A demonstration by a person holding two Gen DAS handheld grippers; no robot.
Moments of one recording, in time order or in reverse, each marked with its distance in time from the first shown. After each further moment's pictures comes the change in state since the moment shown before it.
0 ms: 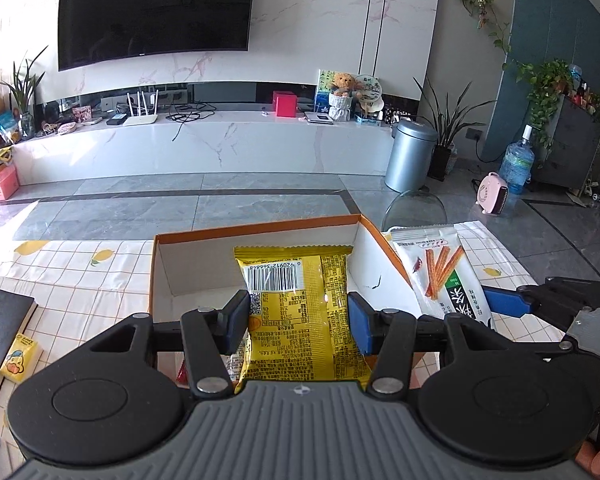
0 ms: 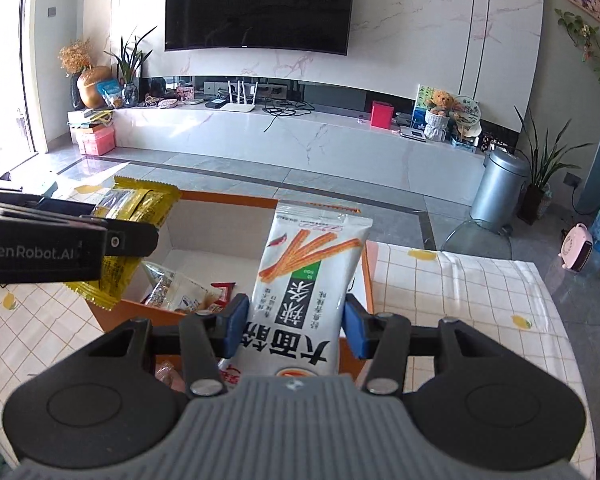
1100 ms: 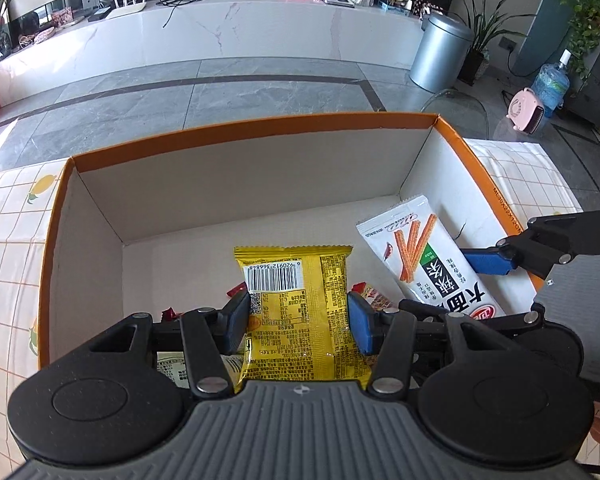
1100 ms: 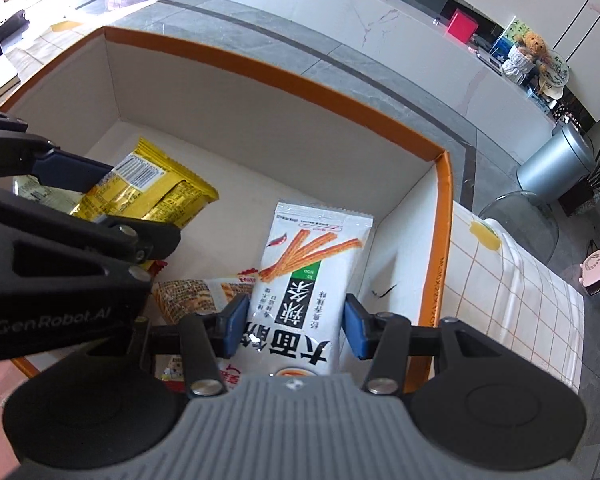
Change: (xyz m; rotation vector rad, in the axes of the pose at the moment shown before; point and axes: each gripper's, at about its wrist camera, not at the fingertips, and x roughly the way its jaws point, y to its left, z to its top) left arm 0.150 0.027 0.002 -0.023 0.377 0.020; right arm 0.213 -0.006 0.027 -0.270 0.450 0.050
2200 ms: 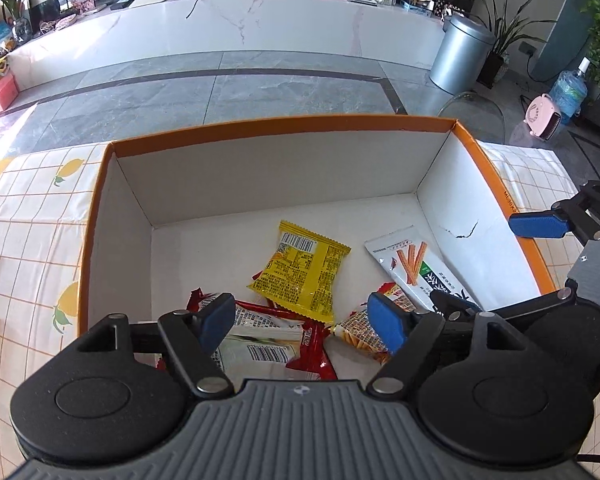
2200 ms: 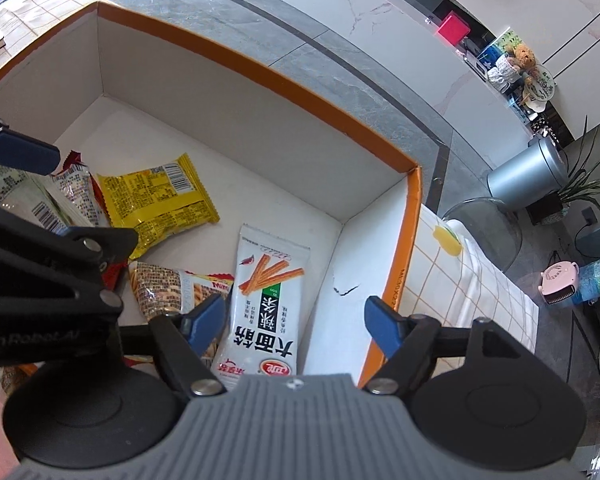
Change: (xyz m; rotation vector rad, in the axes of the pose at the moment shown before) left arm -0.022 0.008 0.002 -0.054 -0.004 0.043; right arm -0.030 0.007 0.012 -0.073 0.035 -0.119
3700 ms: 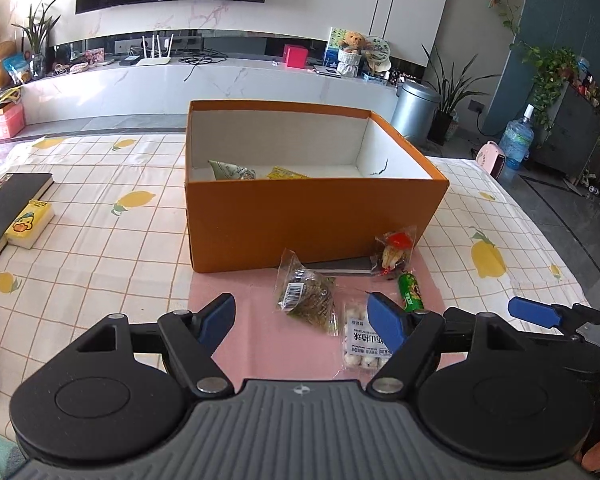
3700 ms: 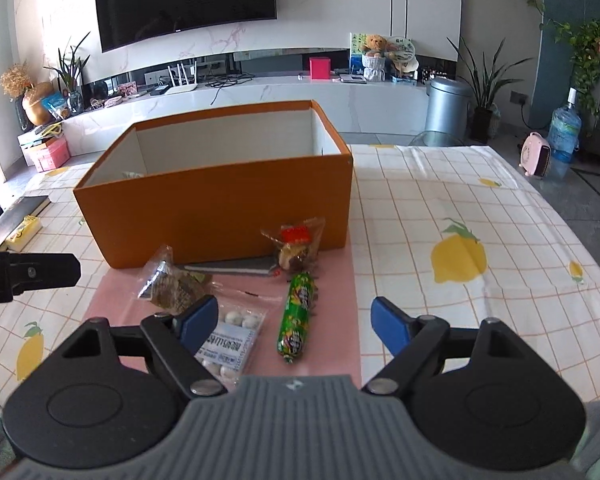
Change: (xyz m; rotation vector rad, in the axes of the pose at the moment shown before) left arm -0.114 0.020 -0.191 0.014 -0.274 -0.102; right arm -0.125 0.094 -0.252 0.644 -0.354 0.034
